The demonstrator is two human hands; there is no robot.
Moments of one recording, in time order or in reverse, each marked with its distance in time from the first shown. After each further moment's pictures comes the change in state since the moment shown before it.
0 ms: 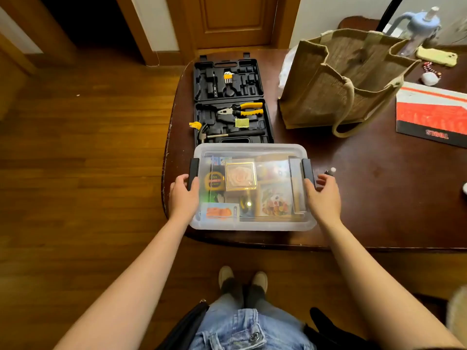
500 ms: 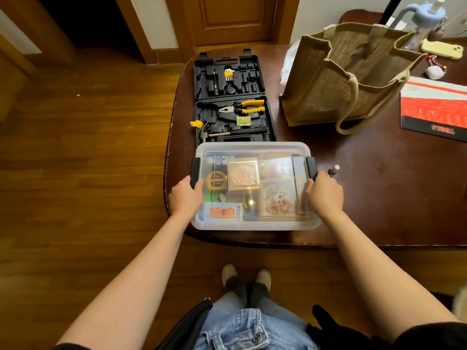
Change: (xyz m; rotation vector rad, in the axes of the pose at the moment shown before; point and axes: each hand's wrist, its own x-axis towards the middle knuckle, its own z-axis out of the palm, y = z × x) left_hand 0.008 -0.001 -0.002 0.355 -0.053 0.062; right_hand 0.018 -0.003 0.010 -0.635 -0.041 -0.154
